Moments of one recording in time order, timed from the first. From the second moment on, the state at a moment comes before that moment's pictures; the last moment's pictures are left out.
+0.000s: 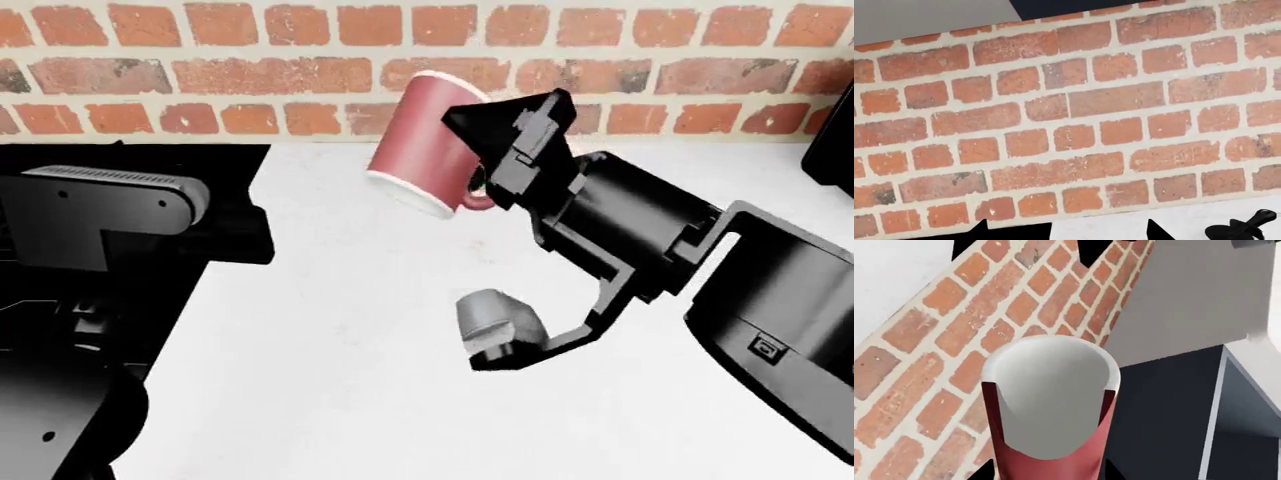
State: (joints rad) left arm -0.52 -0.38 -0.02 0.72 -0.38 -0.94 -0.19; right arm 2.03 0.89 -2.09 -0.65 -0.56 0.60 -0.04
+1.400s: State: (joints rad) left arm -0.95 -0.74 0.04 0.42 -1.99 -1.44 -0.46; right arm 2.10 0.94 -2.22 -0.63 -0.99 0.31 0.01
